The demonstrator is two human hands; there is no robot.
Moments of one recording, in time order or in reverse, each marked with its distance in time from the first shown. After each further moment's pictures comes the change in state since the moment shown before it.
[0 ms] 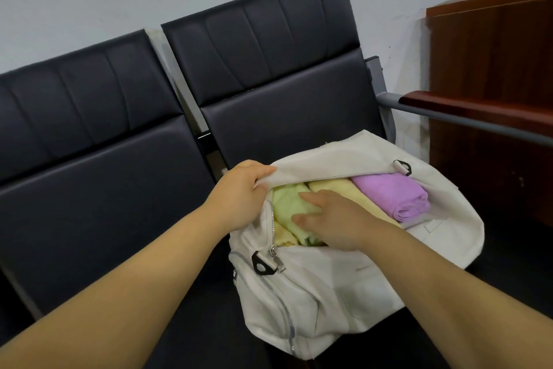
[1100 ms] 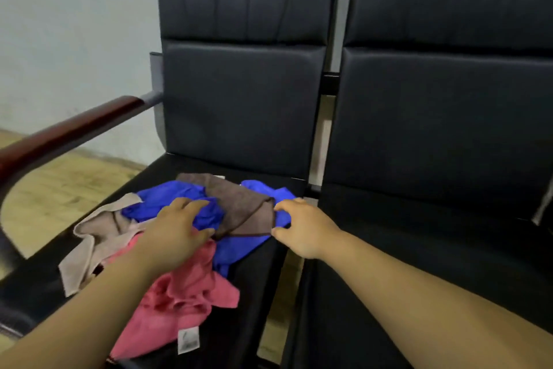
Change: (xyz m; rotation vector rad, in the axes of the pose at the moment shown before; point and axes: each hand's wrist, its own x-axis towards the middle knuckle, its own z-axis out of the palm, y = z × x) left_hand -0.559 -0.438 -0.176 0.179 0.144 -0.913; right_hand -0.044 -0.379 0.498 -0.376 -0.475 -0.545
